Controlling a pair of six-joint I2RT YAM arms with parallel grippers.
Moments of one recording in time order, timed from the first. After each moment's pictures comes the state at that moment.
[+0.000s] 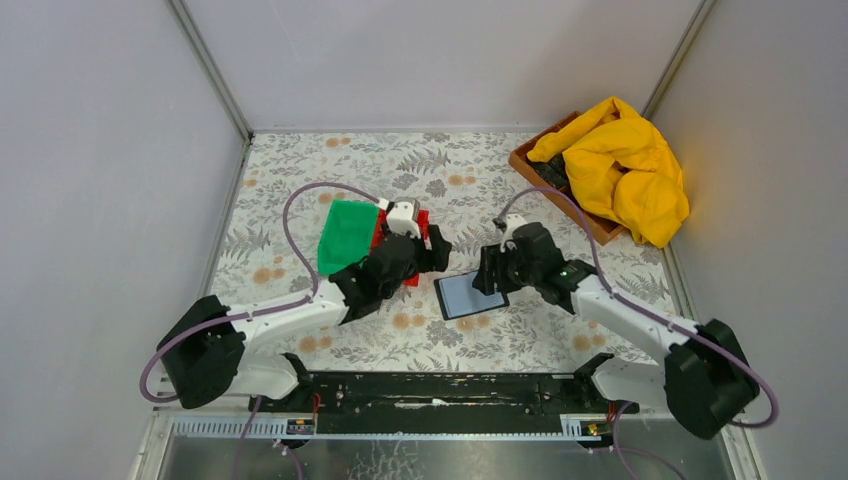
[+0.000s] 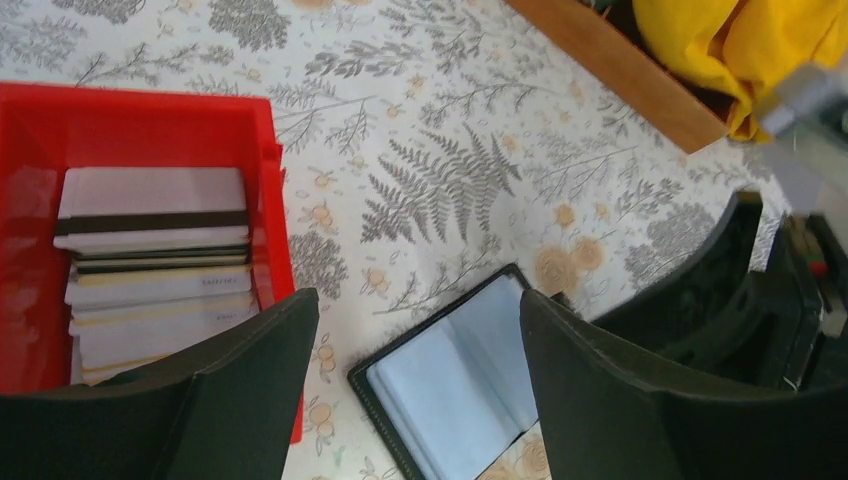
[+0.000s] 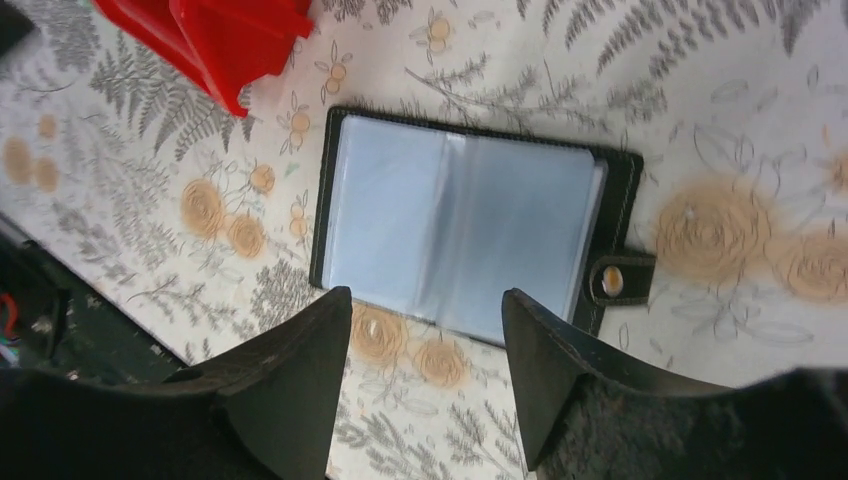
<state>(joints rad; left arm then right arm) -0.87 1.32 0.73 0.24 -0.38 -0.55 0.56 1.14 0.60 -0.22 -0.22 0.39</state>
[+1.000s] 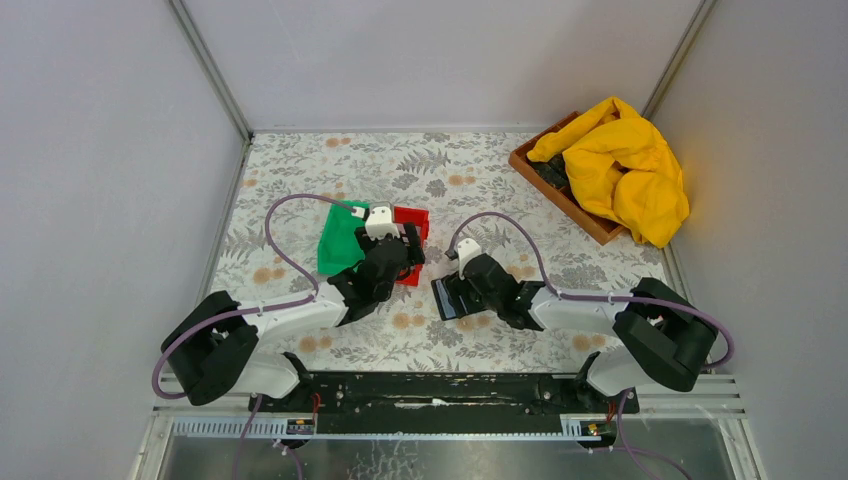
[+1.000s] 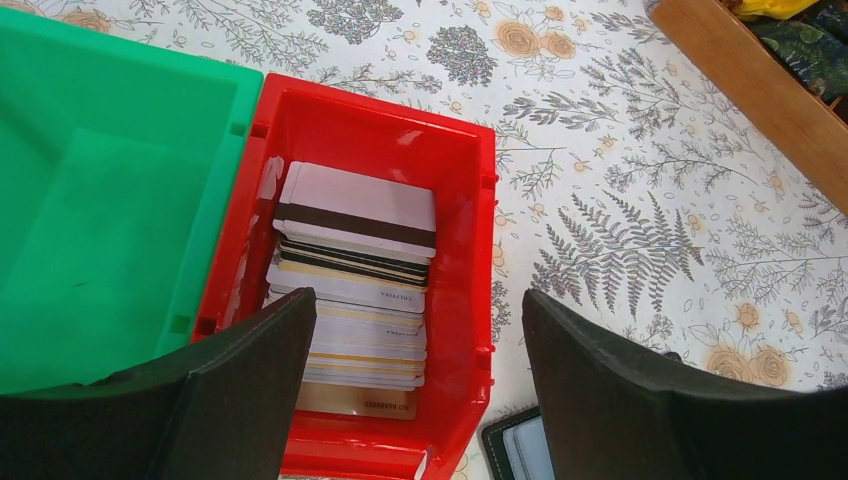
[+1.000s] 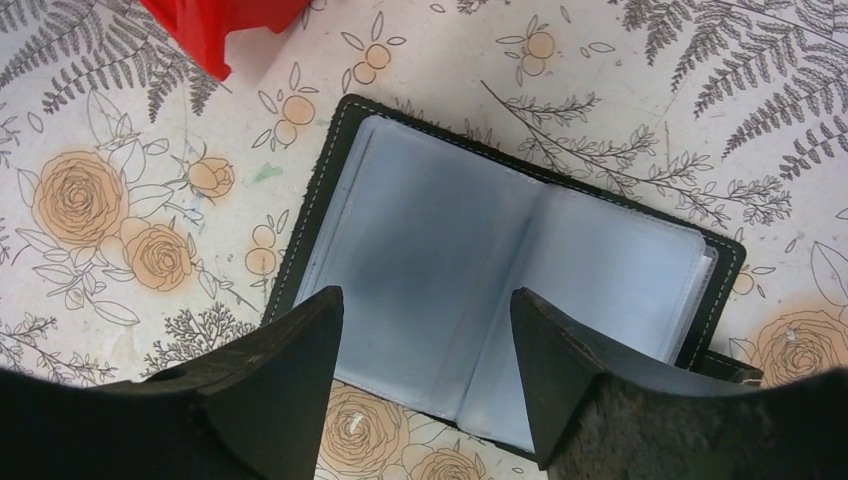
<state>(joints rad) -0.83 1.35 0.60 0.32 -0.66 -0.55 0.90 1.44 0.57 0.12 0.14 0.24</state>
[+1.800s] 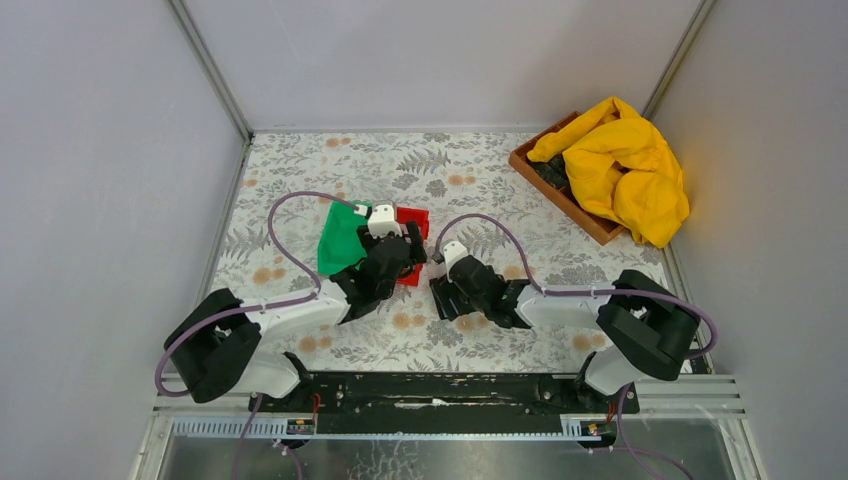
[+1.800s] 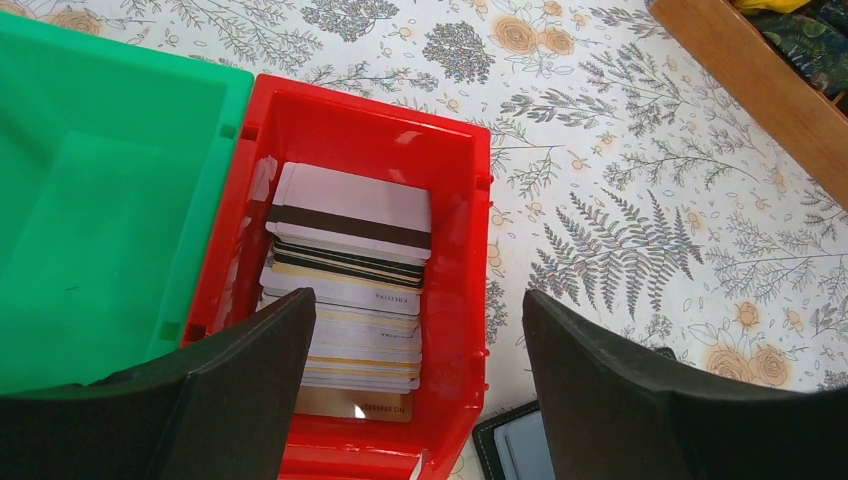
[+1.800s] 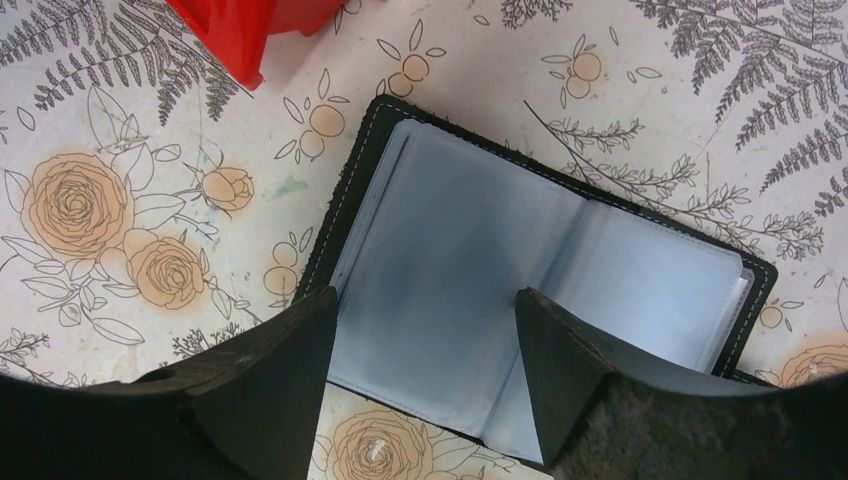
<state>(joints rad) -0.83 1.37 0.63 0.30 -0.65 -0.55 0.96 1.52 0.63 0.09 0.19 0.21</state>
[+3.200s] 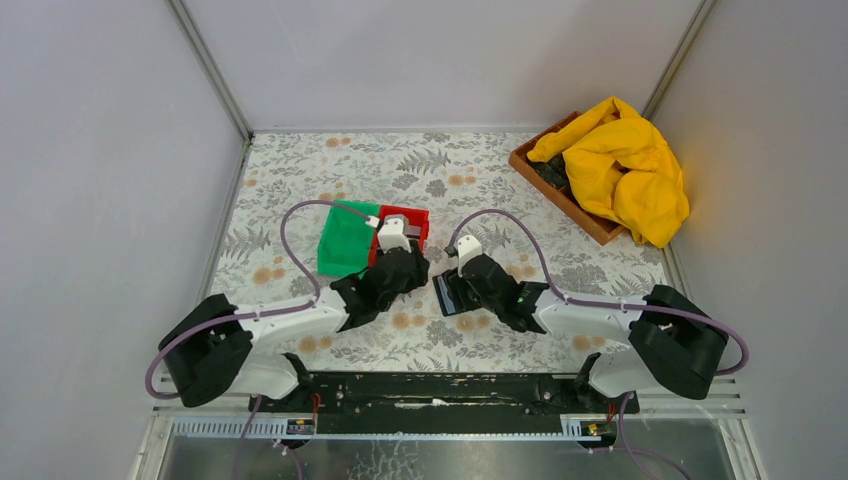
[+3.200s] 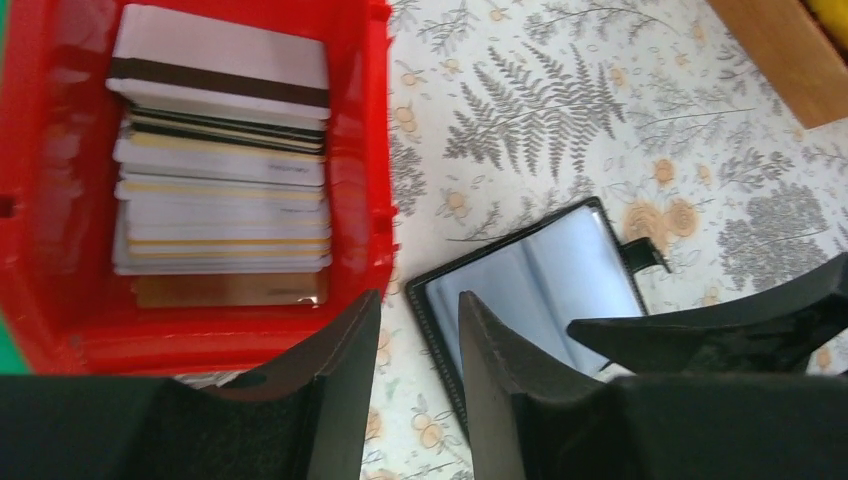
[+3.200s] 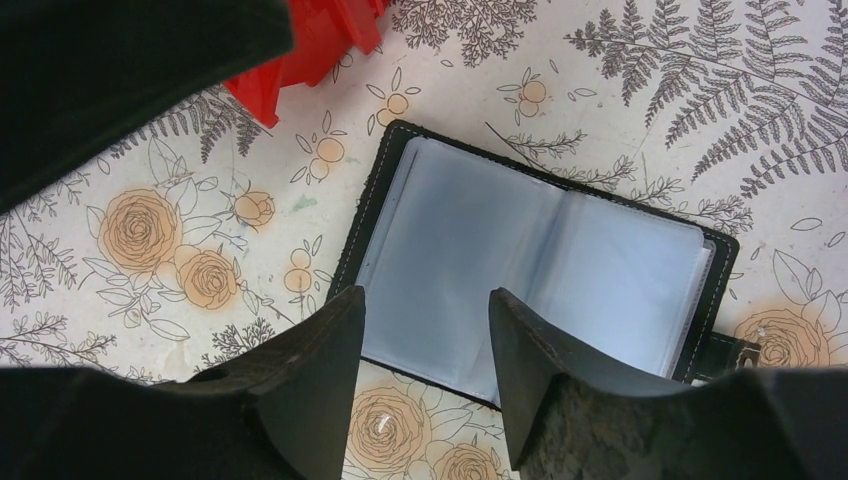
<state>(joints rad) -0.90 1.34 0.63 0.18 -0.46 -0.70 0.95 1.38 0.59 0.09 0.22 0.27</state>
